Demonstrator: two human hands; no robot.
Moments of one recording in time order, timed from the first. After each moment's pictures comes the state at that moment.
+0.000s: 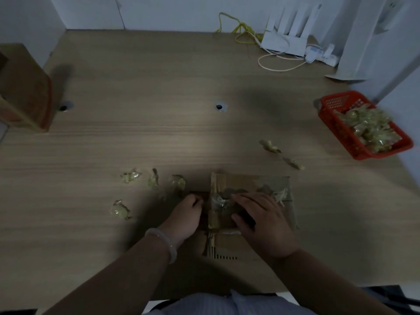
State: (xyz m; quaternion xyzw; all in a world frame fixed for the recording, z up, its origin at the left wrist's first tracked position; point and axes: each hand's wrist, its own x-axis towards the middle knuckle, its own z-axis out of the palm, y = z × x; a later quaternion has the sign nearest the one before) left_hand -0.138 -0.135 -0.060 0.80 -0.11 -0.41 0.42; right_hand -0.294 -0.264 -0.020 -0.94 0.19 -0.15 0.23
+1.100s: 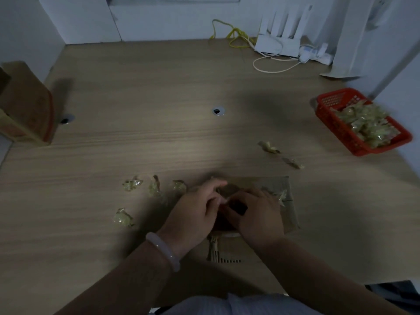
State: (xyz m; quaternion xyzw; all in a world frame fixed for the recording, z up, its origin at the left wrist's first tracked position) left_hand -0.149 -0.133 0.011 0.77 -0.46 -0.17 0.41; right_hand -0.264 -0.255 -0.011 -0.91 0.32 -0.10 0.23
